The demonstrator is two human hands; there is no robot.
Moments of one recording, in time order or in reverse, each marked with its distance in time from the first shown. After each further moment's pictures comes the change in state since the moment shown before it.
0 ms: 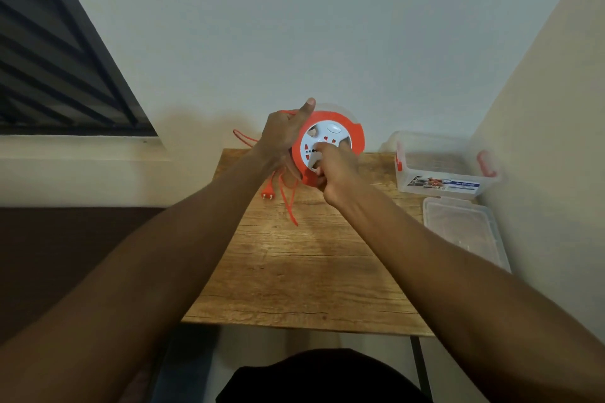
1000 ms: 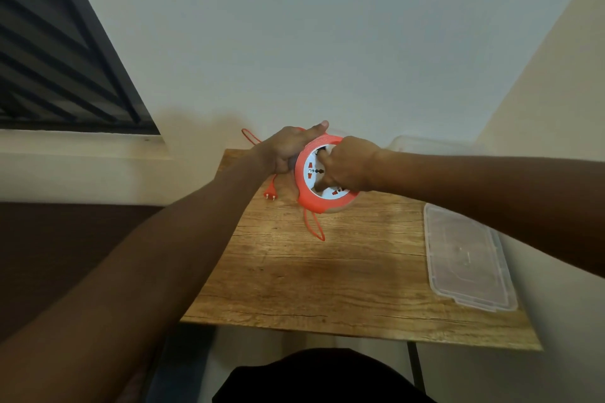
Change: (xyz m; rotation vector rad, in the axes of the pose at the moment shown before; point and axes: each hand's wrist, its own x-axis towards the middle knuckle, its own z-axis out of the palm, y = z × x) left_hand 0.002 -0.005 -0.008 0.042 -0.312 -0.307; right_hand -0.001 -0.055 -0.022 2.714 0.674 1.181
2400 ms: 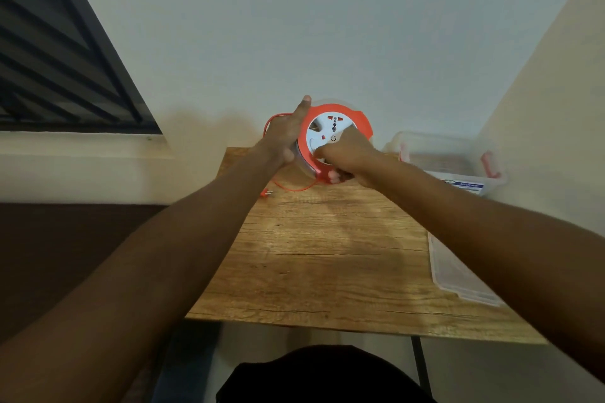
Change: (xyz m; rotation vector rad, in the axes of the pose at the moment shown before) left_hand 0.003 0.005 0.007 -0.324 0.199 0.071; right_hand 0.012 -0.014 -0.003 2.184 0.394 0.932
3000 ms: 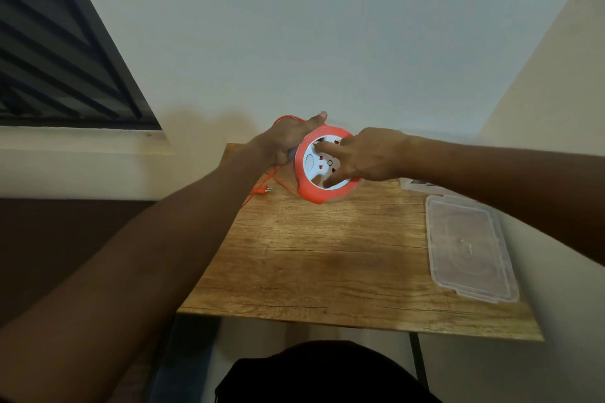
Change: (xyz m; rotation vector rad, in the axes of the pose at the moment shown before) left_hand 0.005 -0.004 -0.012 0.307 -0.221 -0.049; right_hand 0.009 0.009 -0.053 -1.894 -0.379 -1.139
